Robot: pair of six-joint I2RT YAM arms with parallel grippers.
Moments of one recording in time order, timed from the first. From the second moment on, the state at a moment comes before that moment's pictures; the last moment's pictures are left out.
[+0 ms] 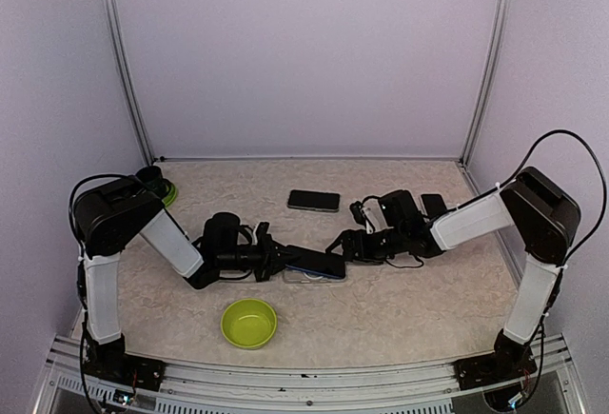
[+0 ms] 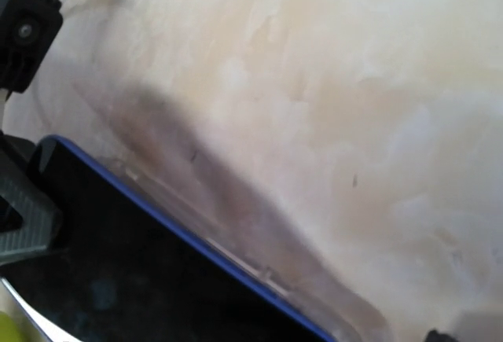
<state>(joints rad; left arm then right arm) -0.70 2.06 0.73 0.99 0.56 -1.38 0.64 1.83 0.86 0.27 -0.44 0.57</state>
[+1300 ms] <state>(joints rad) -0.69 2.01 0.70 1.12 0.60 -1.36 0.63 1.93 0.79 0.66 -0.74 0.88</state>
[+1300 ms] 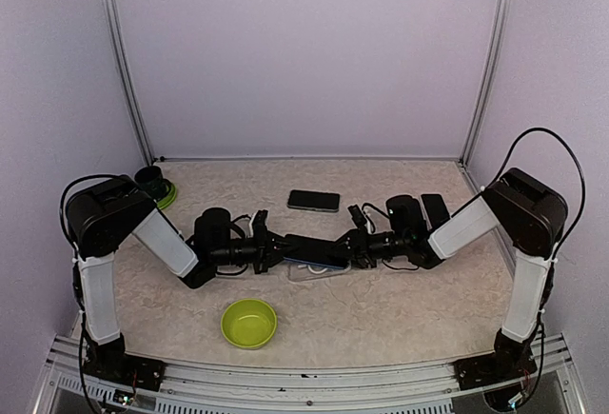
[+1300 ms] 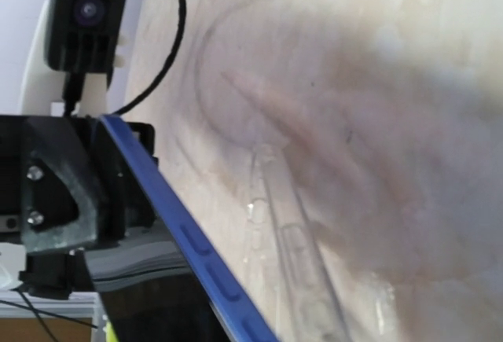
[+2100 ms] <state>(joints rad) -0.68 2.01 0.69 1.13 0.60 -1.35 0.62 1.94 0.78 0.73 -0.77 0.93</state>
